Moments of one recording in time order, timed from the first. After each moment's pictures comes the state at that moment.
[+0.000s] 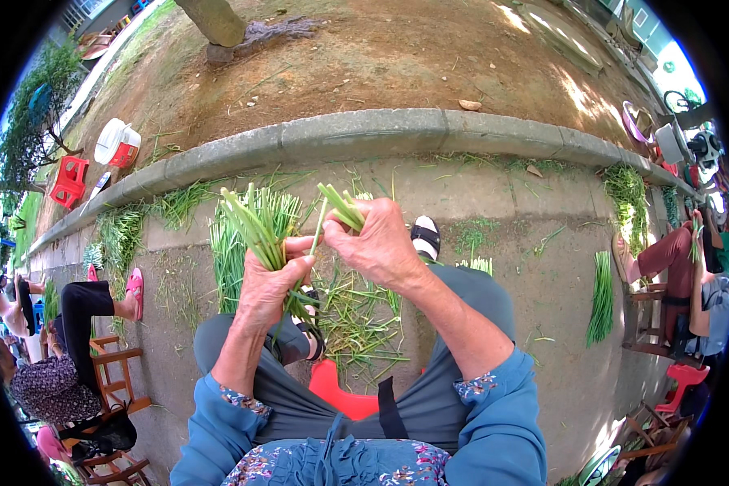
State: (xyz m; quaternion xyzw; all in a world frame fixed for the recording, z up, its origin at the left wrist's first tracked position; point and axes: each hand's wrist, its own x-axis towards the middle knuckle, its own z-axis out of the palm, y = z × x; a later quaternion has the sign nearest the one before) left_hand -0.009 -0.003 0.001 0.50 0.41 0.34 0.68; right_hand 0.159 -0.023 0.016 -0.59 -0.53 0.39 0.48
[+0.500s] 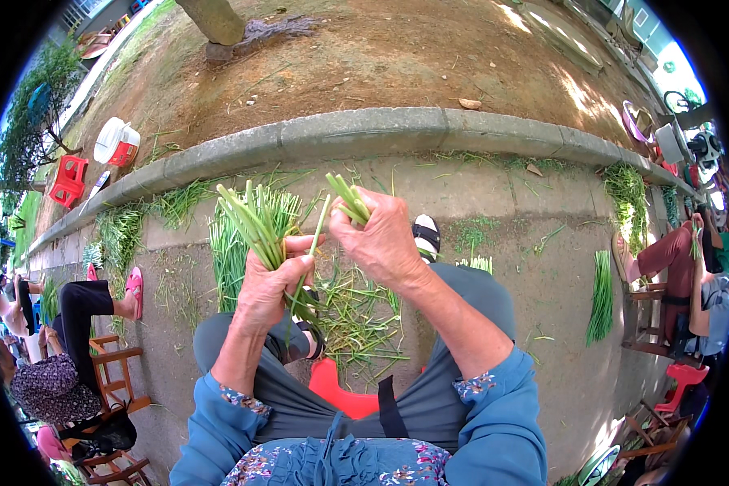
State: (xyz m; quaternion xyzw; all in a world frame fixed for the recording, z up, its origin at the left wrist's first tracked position) left_hand -0.008 -0.003 0.006 0.47 0.38 0.33 0.73; right_hand 0.157 -0.019 0.012 -0.61 -0.53 0.27 0.52
